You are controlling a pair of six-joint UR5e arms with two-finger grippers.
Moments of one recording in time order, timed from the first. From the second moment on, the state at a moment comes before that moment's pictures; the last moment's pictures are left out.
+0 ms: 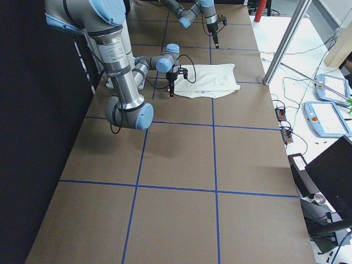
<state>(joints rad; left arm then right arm) -0.82 -2.14 -1.54 -2.01 -1.88 -1.13 0.38 -1.05 1.77 -1.72 1.81 1.15</state>
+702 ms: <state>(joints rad) -0.80 -2.14 -1.54 -2.01 -1.88 -1.14 0.46 -1.12 1.78 -1.72 1.81 1.09</state>
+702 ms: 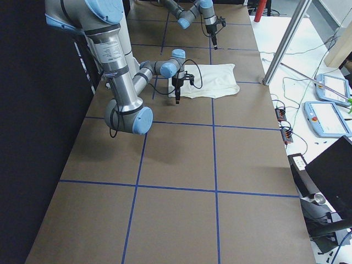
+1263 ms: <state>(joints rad) -0.79 -2.15 -1.55 -2.01 -1.90 -1.15 0.56 -1.09 1.85 -1.72 1.87 1.07</state>
